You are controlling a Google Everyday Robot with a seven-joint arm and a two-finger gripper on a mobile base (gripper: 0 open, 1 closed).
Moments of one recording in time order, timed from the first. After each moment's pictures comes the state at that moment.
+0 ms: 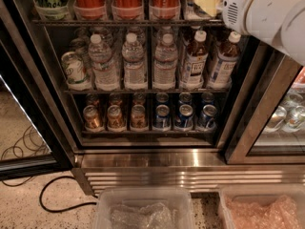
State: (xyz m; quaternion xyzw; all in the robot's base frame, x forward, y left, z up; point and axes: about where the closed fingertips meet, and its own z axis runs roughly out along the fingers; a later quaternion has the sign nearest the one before) arm 0.609 -0.139 1.103 -0.20 0.68 0.04 0.70
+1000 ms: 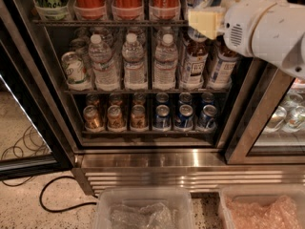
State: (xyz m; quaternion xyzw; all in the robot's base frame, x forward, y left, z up) arm 0.573 -0.129 1.067 -0.21 0.71 0.10 0.66
